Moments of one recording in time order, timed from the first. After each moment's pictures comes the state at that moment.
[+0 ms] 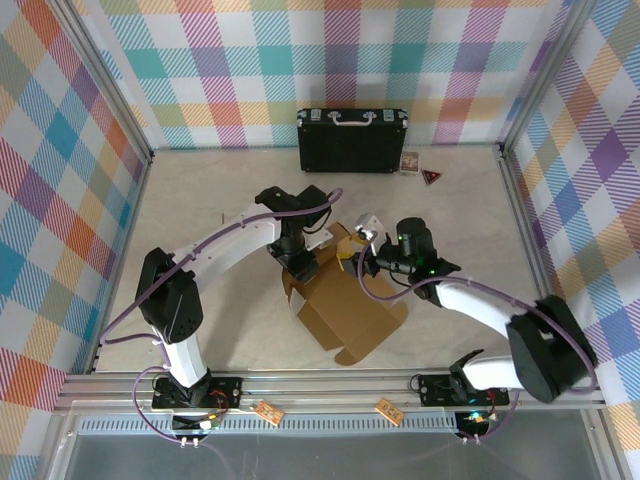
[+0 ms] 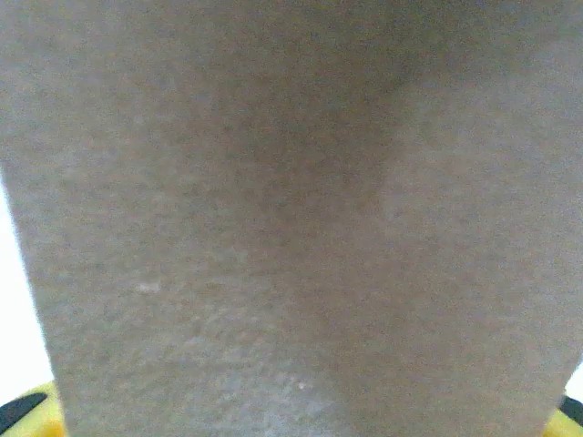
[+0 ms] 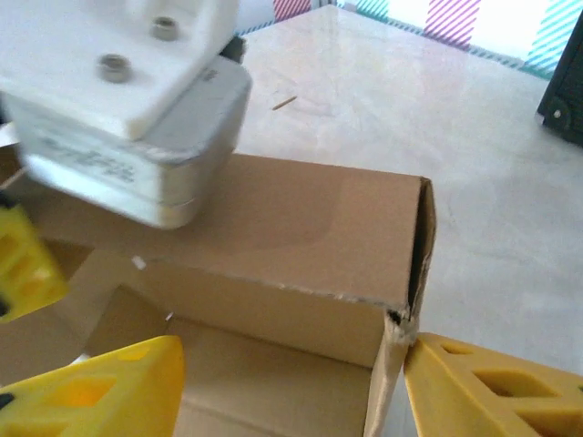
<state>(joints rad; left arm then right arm) -0.72 1.78 1.60 -1.31 0.01 0.11 0.55 1.28 0.62 0.24 -0.49 -0.11</state>
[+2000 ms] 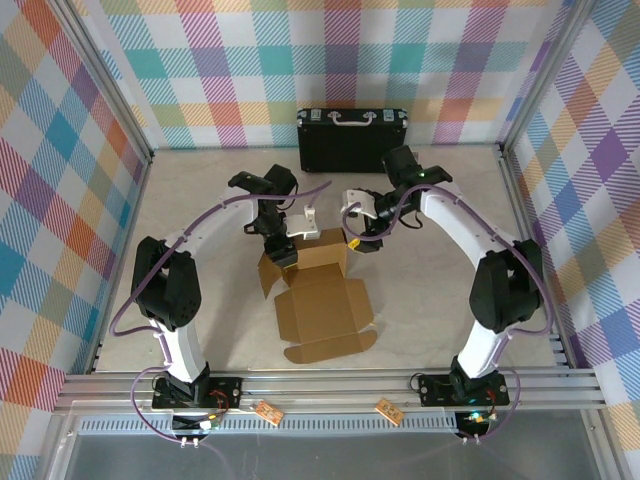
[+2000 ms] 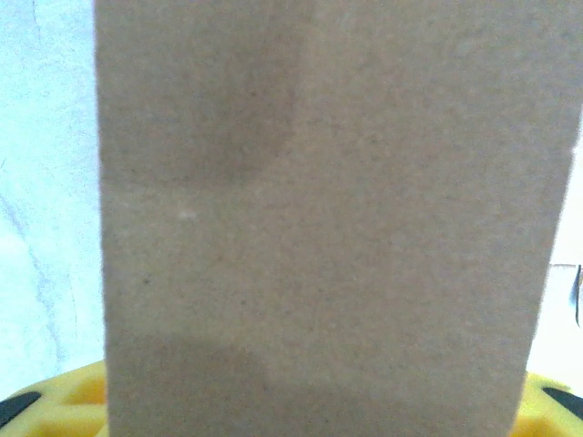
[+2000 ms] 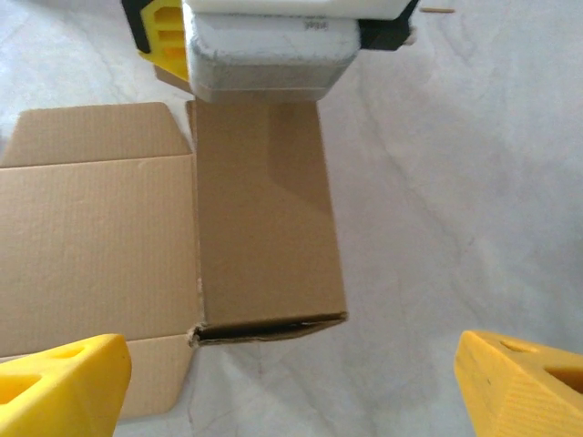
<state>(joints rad) -0.49 1.83 1.59 -1.20 0.22 0.81 0.41 1.76 1.53 -0.94 -0.70 -1.18</state>
